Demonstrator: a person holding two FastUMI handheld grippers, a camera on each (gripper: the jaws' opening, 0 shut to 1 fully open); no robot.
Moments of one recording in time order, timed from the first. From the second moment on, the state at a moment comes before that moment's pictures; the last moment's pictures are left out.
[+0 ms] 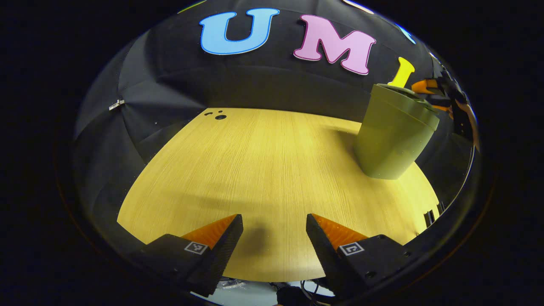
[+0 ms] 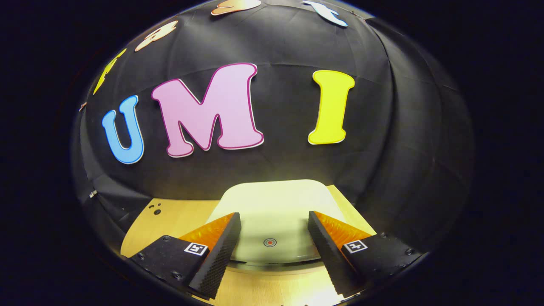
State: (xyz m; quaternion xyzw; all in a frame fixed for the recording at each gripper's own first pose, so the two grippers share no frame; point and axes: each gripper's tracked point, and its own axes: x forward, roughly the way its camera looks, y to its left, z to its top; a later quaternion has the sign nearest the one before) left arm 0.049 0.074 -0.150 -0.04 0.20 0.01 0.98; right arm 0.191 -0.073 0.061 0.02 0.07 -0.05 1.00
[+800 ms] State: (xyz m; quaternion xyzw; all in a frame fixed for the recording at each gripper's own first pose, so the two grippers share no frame) left arm 0.061 0.068 -0.110 -0.04 0.14 -0.03 0.99; right arm 0.183 -0.064 0.048 -0.01 0.07 -0.06 1.00
